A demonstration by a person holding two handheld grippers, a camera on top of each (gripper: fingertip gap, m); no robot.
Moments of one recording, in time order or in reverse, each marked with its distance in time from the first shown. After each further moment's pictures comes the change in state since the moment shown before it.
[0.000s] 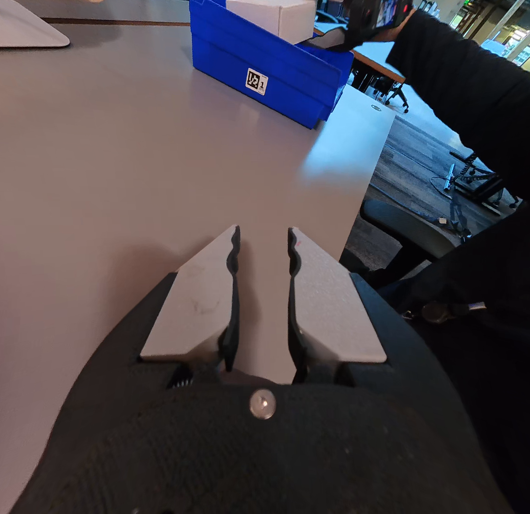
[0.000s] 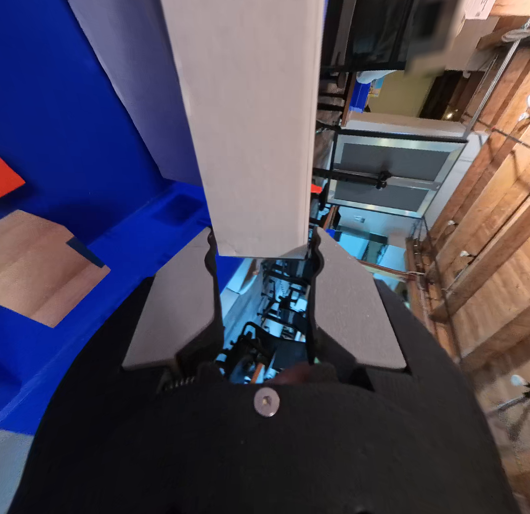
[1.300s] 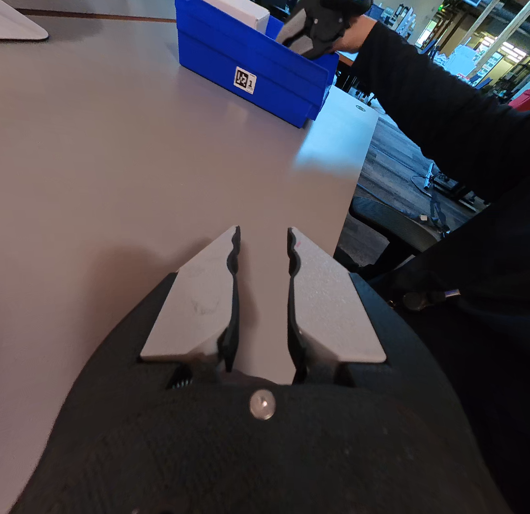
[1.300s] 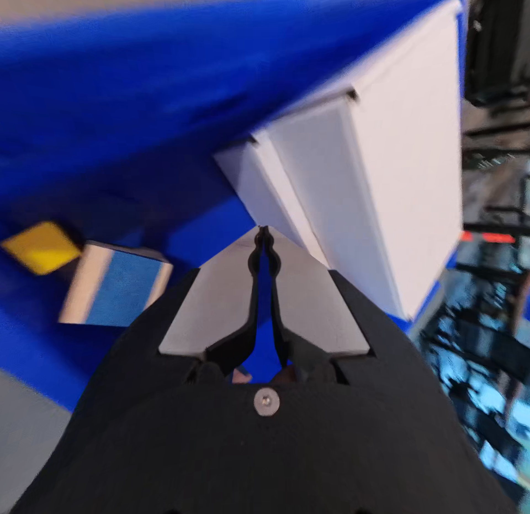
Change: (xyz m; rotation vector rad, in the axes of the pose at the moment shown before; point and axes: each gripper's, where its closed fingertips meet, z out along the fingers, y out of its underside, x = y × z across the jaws) left arm 0.000 0.002 -0.001 0.000 0.059 -0.011; right arm -0.066 -0.098 0.002 0.192 -0.515 0.318
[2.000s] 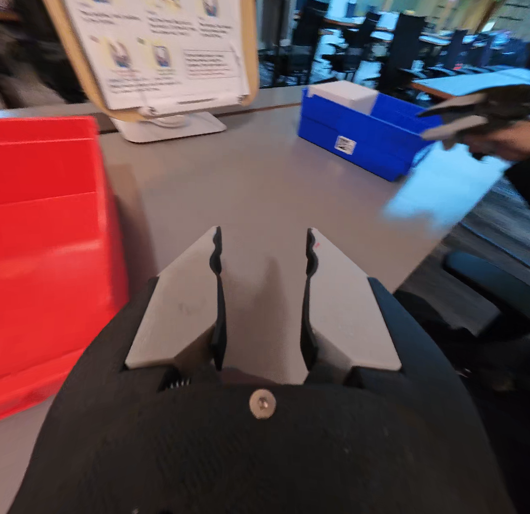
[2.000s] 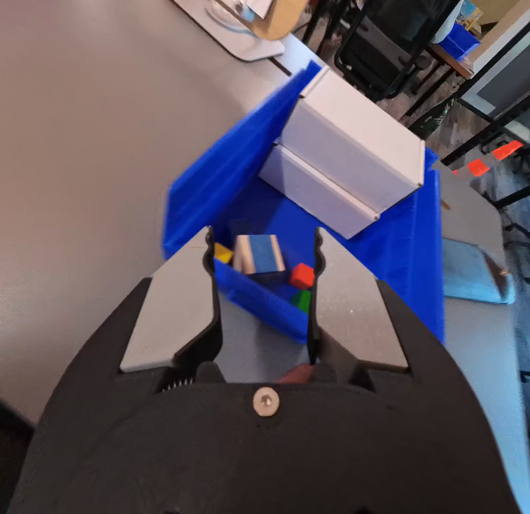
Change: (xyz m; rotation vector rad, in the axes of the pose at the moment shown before) left arm -0.024 -0.051 -0.081 0.162 -0.456 0.070; right arm -0.054 -0.016 -0.102 0.364 0.193 0.599
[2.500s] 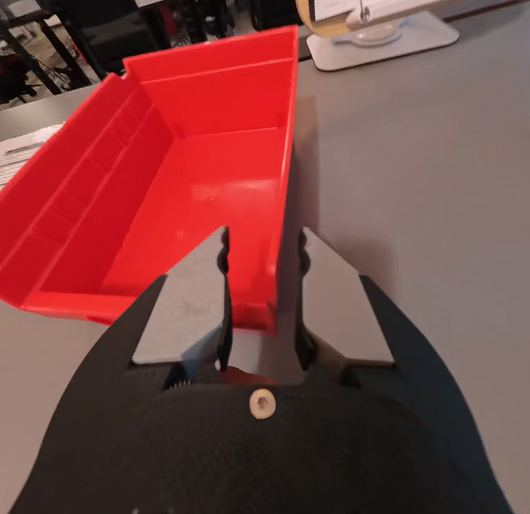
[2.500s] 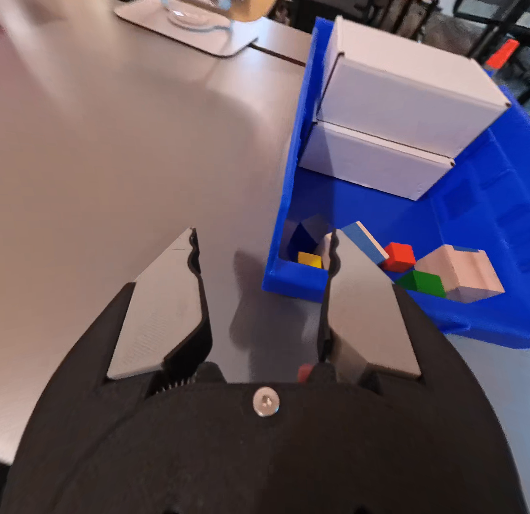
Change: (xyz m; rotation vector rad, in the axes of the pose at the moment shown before) left arm -0.139 0.049 0.006 -0.185 -0.640 0.076; right arm -0.069 0.000 0.032 -0.005 0.135 0.310
